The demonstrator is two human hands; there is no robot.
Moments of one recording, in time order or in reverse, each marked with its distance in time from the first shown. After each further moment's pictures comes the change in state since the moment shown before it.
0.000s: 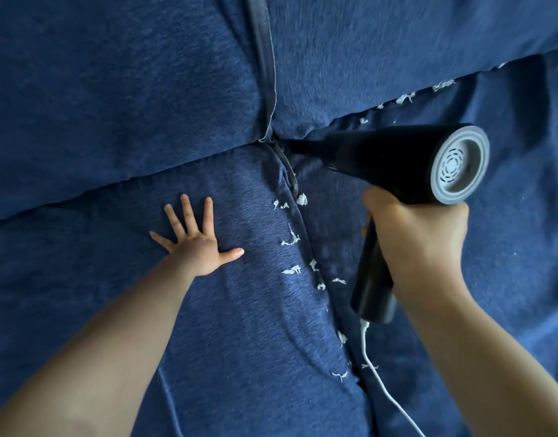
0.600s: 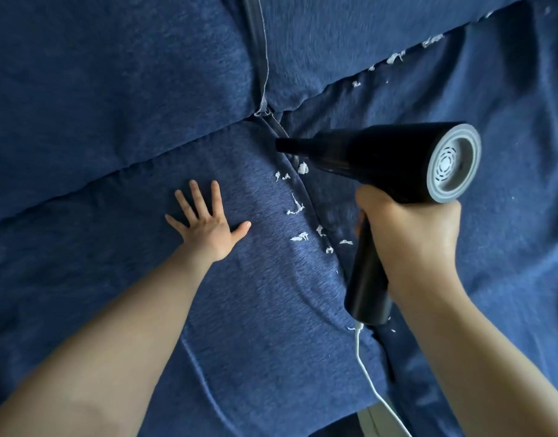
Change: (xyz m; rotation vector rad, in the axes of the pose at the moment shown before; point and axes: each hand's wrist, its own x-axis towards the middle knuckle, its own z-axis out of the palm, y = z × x) left_hand -0.002 -0.008 0.029 0.000 0.245 0.134; right_hand -0.056 0.023 -0.005 0.068 -0.008 0.106
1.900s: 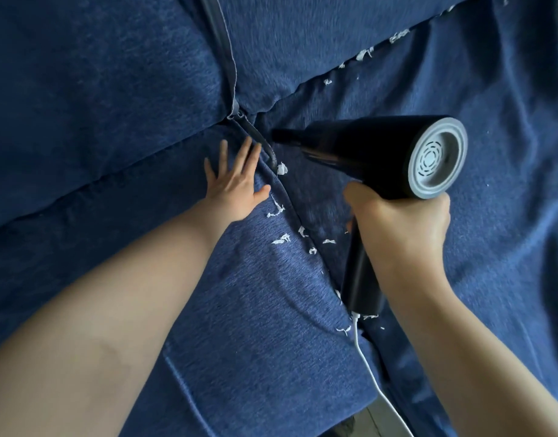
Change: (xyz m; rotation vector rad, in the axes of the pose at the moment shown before) left_hand 0.047 0.081 -0.035 0.058 0.202 0.460; right_hand 0.005 0.003 -0.011 -0.083 0.130 -0.118
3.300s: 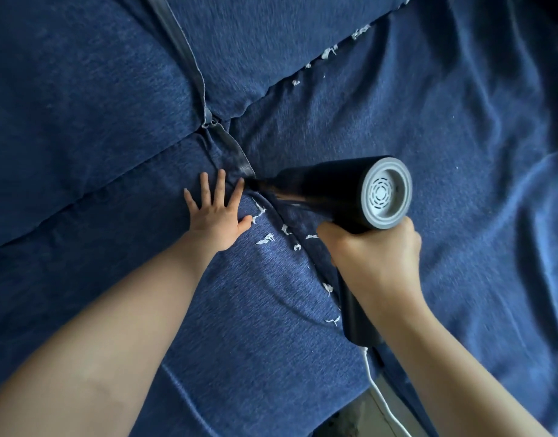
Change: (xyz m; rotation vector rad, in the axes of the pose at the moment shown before) left_hand -0.030 0.006 0.021 0.271 -0.198 -0.035; right_hand -0.023 0.017 -0.025 -0.091 -0.087 0.047
